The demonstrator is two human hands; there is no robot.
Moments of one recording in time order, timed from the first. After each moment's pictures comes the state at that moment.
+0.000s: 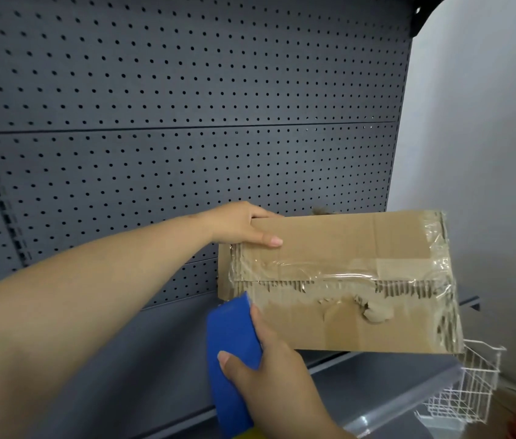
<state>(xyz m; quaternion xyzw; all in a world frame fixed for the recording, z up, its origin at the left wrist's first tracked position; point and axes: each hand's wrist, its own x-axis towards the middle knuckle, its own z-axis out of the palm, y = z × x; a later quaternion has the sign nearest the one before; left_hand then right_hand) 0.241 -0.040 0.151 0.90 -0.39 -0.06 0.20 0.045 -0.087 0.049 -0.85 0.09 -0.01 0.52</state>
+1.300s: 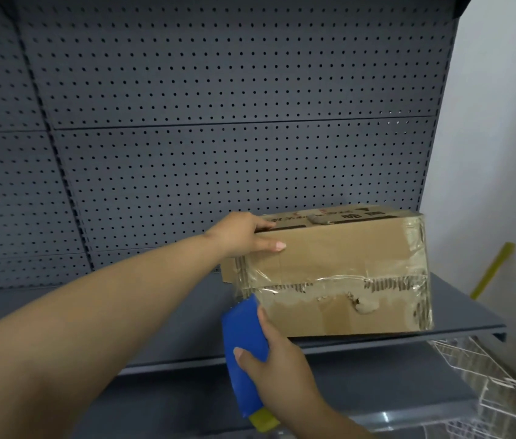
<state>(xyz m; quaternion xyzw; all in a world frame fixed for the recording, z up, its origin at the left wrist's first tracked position) 0.176 -0.099 0.127 0.96 -0.22 0.05 0.16 0.021 -0.194 0.021 -0.87 -0.02 0.04 0.50</state>
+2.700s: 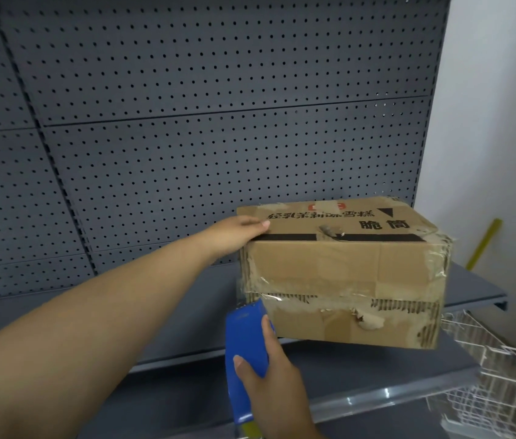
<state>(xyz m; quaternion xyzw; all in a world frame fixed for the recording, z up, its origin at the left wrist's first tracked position) 0.156 -0.070 0.104 0.93 -0.16 -0.05 0.33 0.005 -0.152 -0.023 -0.82 0.06 0.04 0.57</state>
